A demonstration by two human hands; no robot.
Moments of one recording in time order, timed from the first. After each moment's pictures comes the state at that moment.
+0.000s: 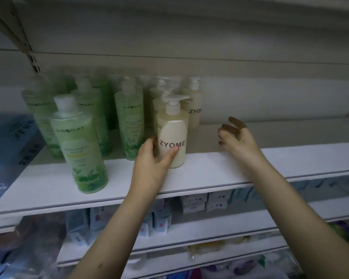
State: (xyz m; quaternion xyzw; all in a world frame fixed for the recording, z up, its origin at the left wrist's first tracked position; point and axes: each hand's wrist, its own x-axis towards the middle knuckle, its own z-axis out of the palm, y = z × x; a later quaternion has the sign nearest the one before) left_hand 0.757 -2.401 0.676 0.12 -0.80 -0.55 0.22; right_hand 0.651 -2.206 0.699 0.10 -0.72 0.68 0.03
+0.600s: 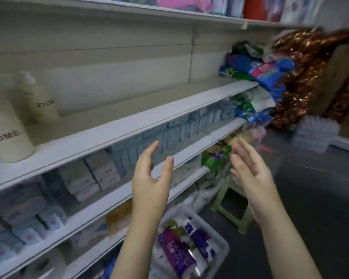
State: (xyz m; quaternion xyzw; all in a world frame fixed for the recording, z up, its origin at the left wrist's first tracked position) left_hand 0.907 -2.095 0.670 -0.12 -0.74 -0.64 0.15; right_hand 0.965 -1.913 0.685 -0.10 -0.68 0.68 0.25
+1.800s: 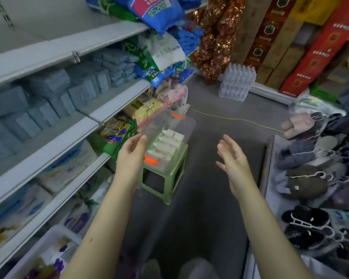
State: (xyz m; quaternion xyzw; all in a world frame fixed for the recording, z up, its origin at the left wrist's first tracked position) left_hand 0.777 -1.605 0.559 -0.02 -0.70 -0.69 -0.17; right_hand 0.924 -1.425 0.570 -0.36 -0.62 0.65 0.25
